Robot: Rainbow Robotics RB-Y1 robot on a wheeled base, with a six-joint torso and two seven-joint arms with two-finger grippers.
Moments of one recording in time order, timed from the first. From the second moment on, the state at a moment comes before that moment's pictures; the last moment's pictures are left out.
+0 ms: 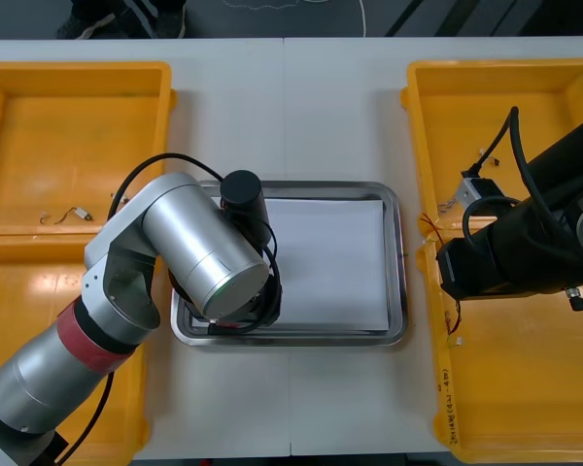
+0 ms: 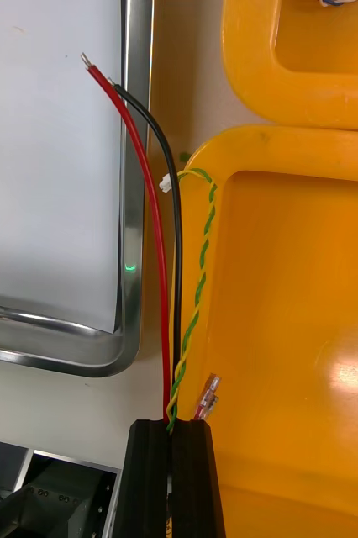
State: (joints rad) right arm -0.37 -0.70 0.17 -2.24 -0.91 1.87 0.91; left arm -0.51 0.34 -0.61 -1.93 0.45 1.85 -0.77
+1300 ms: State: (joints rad) right arm -0.37 -0.70 0.17 -2.24 -0.92 1.87 0.91; left arm -0.50 0.35 -0.28 -2.23 0.42 1.91 -0.77
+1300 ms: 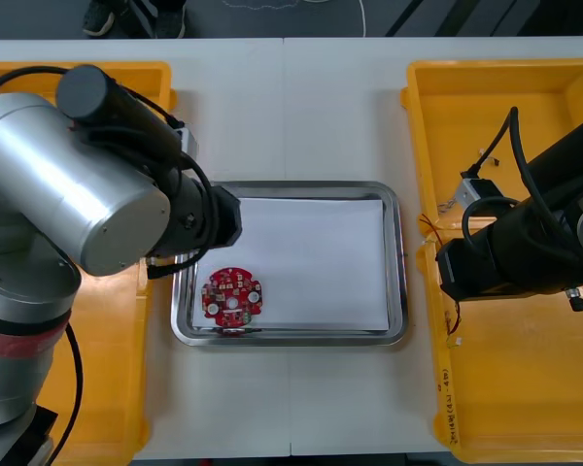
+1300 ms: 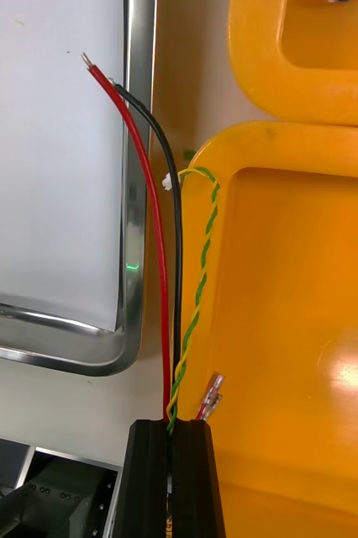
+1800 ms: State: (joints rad) right arm -0.37 -0.66 0.17 -2.24 -0.92 1.87 0.92; left arm -0.50 0.45 -0.02 -2.22 0.50 1.91 -0.77
